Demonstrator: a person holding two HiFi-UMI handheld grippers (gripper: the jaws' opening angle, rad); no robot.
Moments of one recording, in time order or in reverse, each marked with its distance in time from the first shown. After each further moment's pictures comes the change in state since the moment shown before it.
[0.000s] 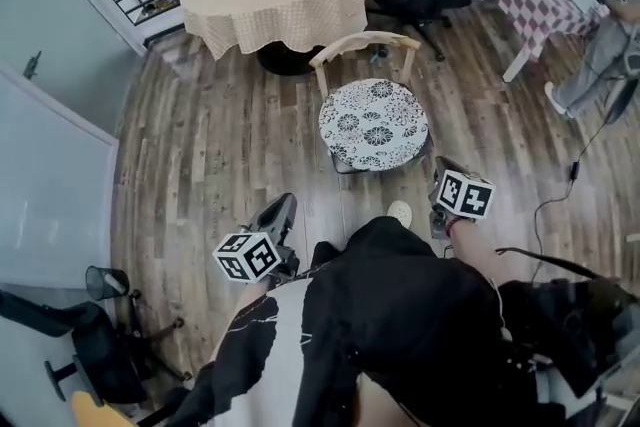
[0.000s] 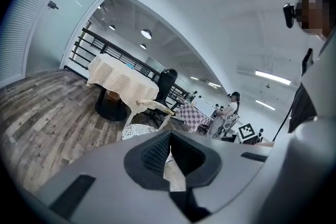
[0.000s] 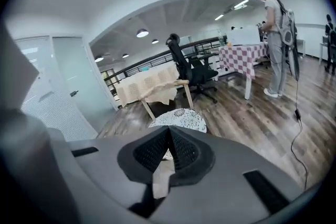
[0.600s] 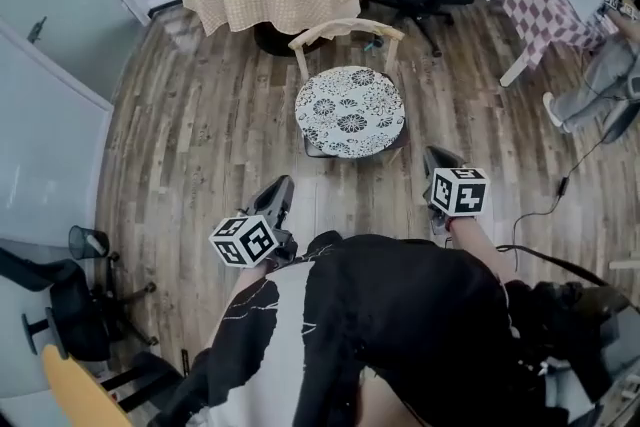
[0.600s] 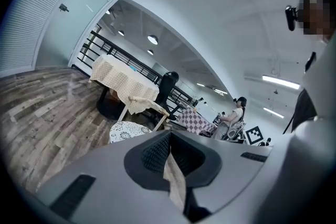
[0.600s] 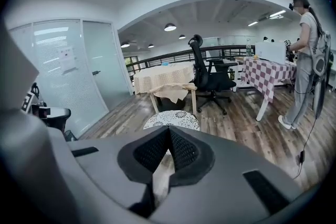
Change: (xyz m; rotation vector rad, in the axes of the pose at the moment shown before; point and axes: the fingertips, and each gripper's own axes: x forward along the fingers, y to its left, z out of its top) left arm 0.046 -0.096 -0.039 -0.067 -0.088 0.067; right arm -0.033 -0.059 0.030 -0.293 0.057 0.176
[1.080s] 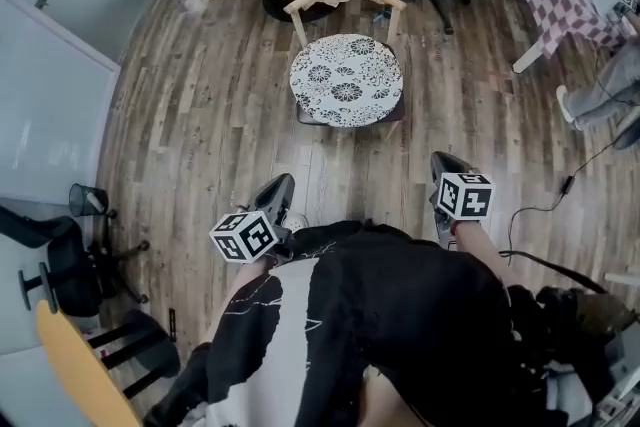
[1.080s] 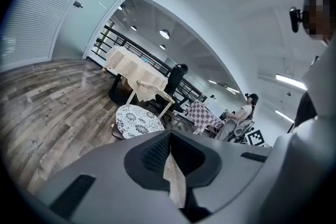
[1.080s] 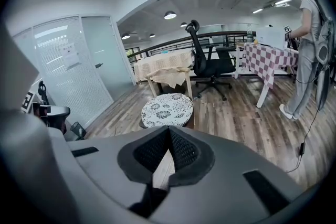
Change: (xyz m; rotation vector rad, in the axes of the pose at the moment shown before) left arm -0.004 -0.043 -0.083 -0.087 0.064 0.118; right arm -0.028 -0.068 -0.073 0.013 0.131 0.050
